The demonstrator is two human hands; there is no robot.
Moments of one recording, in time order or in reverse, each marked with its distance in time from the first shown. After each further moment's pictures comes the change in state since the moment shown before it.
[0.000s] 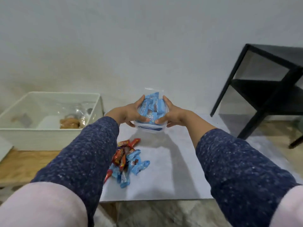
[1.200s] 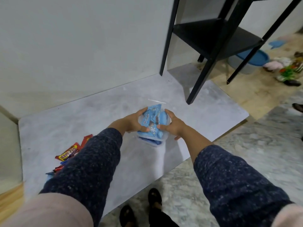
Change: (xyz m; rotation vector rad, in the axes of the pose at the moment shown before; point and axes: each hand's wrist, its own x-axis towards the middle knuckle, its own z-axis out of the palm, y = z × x) left_hand 0.139 -0.020 0.169 0.329 -0.518 0.167; right_hand -0.017 0.201 -0.036 0.089 0.457 0.494
